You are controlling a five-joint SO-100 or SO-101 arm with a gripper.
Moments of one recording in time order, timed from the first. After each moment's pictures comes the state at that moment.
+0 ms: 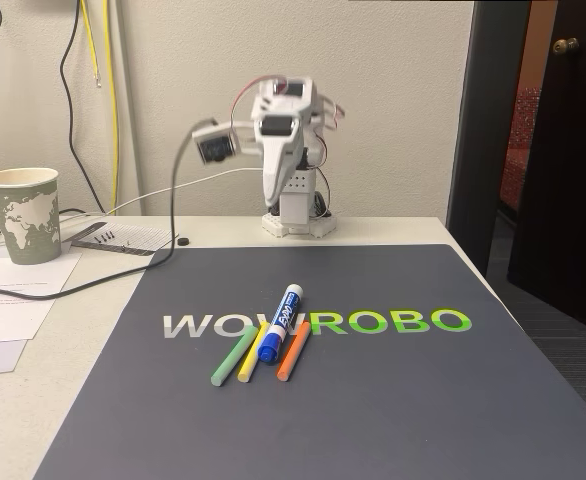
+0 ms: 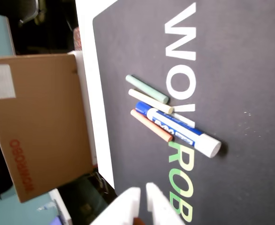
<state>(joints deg) -2.7 152.1 137.0 51.0 -4.0</state>
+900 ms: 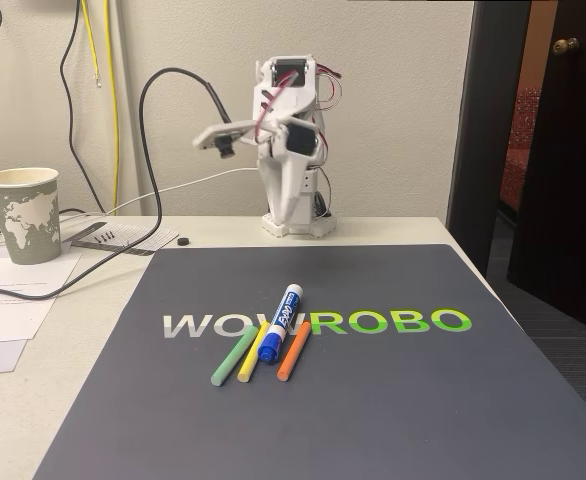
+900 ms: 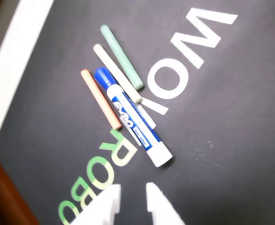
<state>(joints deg) -7.9 124.0 121.5 57.0 -39.5</state>
